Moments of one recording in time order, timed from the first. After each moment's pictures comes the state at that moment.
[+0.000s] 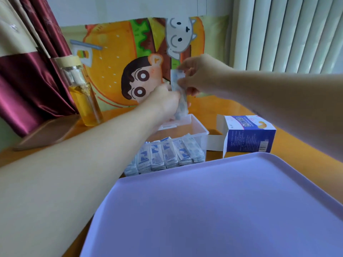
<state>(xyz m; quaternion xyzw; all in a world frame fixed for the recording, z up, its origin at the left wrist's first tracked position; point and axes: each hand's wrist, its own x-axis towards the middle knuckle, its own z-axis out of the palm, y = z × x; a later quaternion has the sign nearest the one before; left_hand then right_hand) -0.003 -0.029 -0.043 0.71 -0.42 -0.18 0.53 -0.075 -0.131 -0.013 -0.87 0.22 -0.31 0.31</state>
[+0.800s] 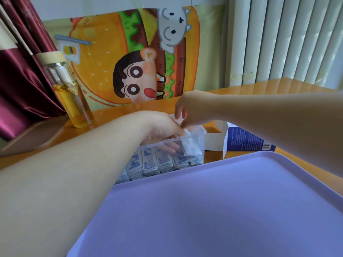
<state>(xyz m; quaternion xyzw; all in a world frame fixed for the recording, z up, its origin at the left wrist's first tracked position) 0.018 -0.051 -0.078 0.78 -0.38 -0.41 0.27 -0.065 -0.144 -0.066 -0.98 0.19 -0.07 -0.01</state>
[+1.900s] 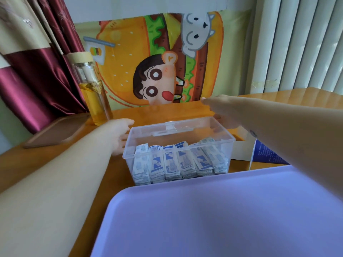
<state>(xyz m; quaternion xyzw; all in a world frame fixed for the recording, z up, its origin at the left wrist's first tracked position) 0.127 0.009 -0.098 0.77 -0.08 -0.28 0.56 -0.033 -0.164 -0.072 -0.71 0.43 -0.14 0.54</state>
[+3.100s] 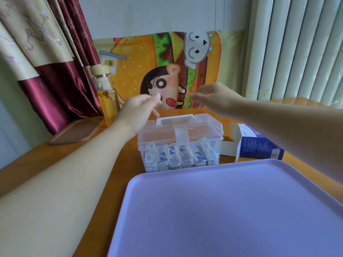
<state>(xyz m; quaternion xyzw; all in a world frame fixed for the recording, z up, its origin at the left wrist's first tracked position) 0.056 0.049 -0.046 0.75 -0.44 -0.01 0.49 -0.082 -0.104 -0.027 -0.90 0.20 -0.26 0.28</state>
